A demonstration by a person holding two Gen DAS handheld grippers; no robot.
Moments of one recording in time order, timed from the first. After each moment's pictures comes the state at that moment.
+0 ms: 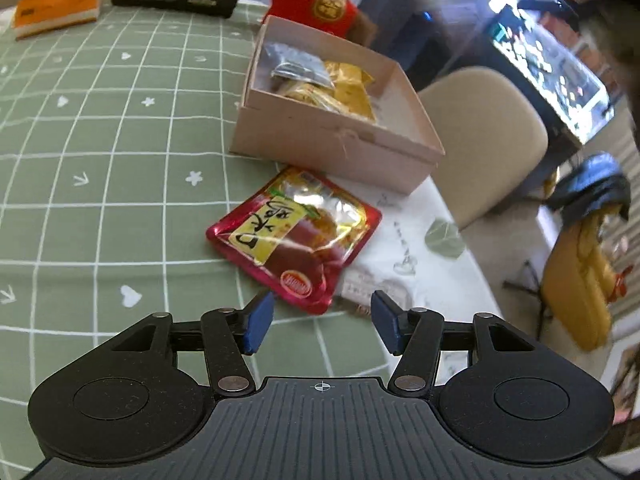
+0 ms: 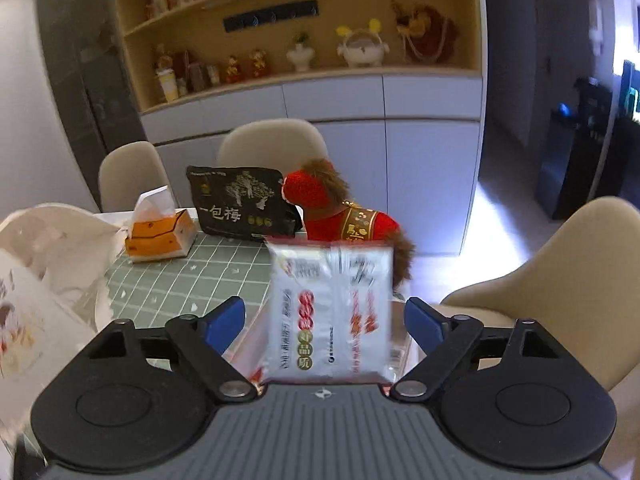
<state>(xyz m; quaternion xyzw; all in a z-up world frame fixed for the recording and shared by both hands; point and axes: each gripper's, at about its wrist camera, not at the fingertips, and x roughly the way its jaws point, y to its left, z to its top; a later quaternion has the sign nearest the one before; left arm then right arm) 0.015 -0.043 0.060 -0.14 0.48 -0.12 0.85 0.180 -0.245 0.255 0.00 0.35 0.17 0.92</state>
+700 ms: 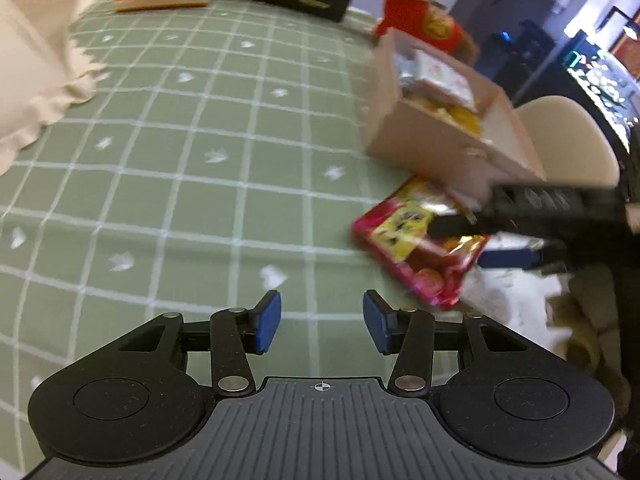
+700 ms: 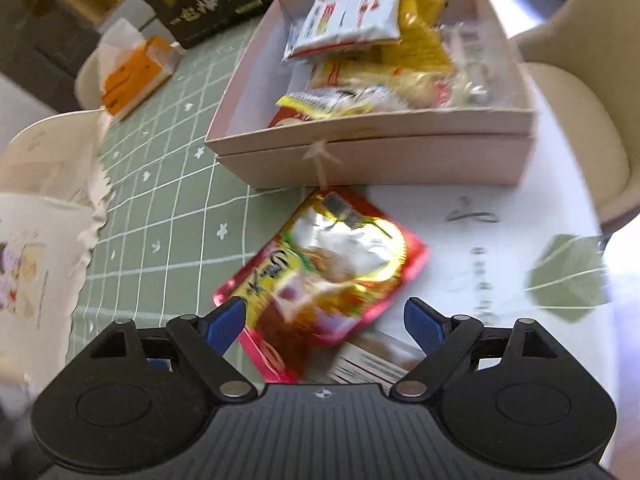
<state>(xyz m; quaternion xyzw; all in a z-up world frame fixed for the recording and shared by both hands) -0.011 0.023 0.049 -0.17 0.49 0.00 0.85 0.115 -0.187 0.051 0.11 0.58 0.16 0.79</state>
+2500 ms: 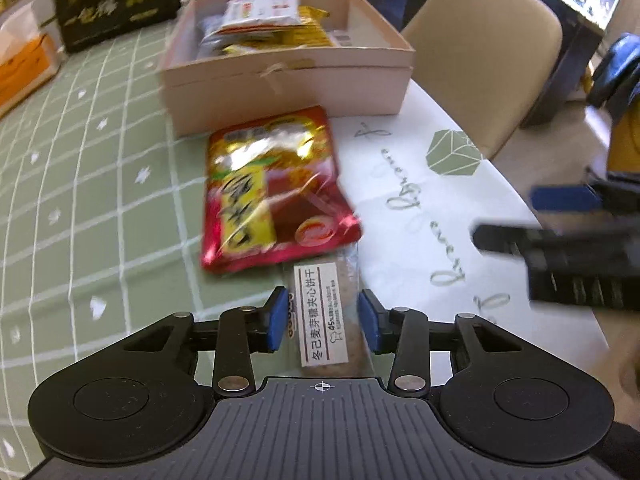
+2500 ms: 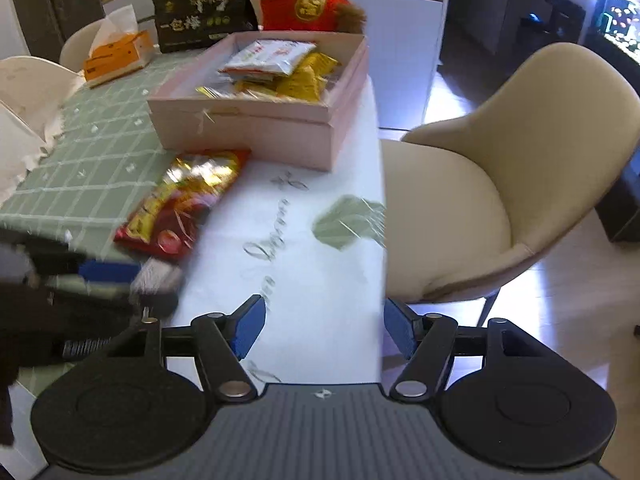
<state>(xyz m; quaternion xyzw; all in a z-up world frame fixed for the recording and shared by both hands) 0.008 -0.117 0.037 0.01 0.51 -0.09 0.85 0.004 -0.283 0.082 -0.04 0.46 0.13 0.88</state>
